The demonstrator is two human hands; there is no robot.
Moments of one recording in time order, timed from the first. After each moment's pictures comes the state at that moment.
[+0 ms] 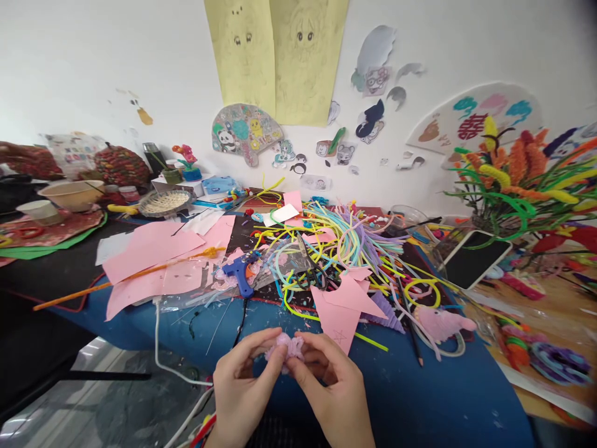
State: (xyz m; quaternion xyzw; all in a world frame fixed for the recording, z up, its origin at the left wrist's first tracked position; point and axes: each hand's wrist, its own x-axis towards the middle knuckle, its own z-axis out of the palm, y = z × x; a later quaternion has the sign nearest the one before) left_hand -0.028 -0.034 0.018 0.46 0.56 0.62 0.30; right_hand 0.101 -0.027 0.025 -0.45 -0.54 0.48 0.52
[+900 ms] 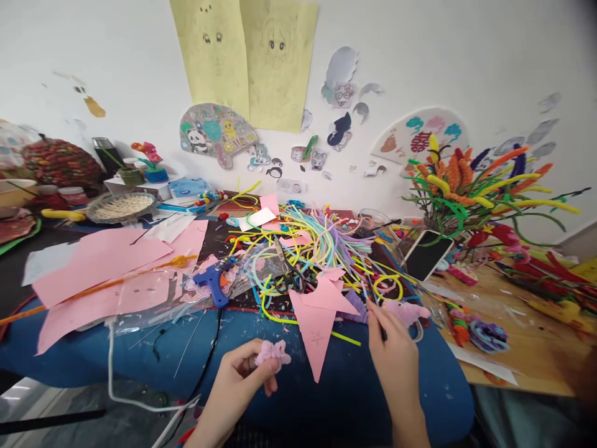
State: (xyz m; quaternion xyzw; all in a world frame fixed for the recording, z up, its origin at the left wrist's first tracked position) left_hand -0.026 -0.014 0.004 0.44 0.47 0.50 0.58; right_hand 0.231 0.016 -0.010 -0.68 -0.61 -0.04 0.40
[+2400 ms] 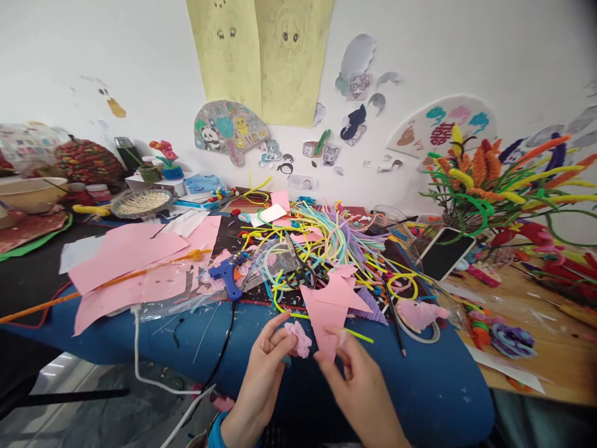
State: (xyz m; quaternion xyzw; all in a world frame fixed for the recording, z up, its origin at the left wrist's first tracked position) left_hand -0.002 -0.009 -0.003 0.22 0.42 0.57 0.67; right_hand 0.155 -0.024 0.011 -0.58 -0.69 0.19 0.39
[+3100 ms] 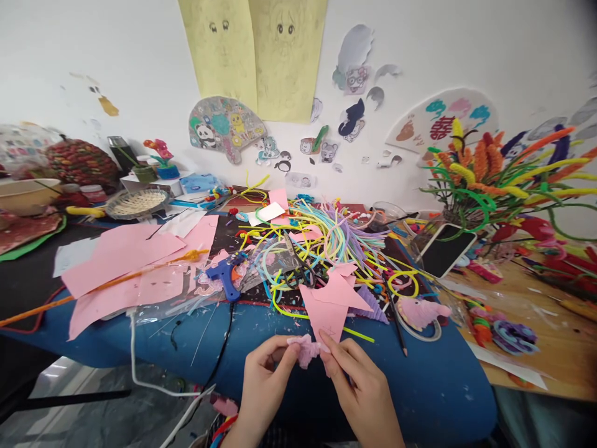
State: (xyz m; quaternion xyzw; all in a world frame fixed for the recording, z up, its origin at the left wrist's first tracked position) left_hand -0.006 -0.013 -0.016 0.47 0.48 0.55 0.51; right_hand 0.156 -0.030 0.001 -0.51 -0.73 0.17 0.43
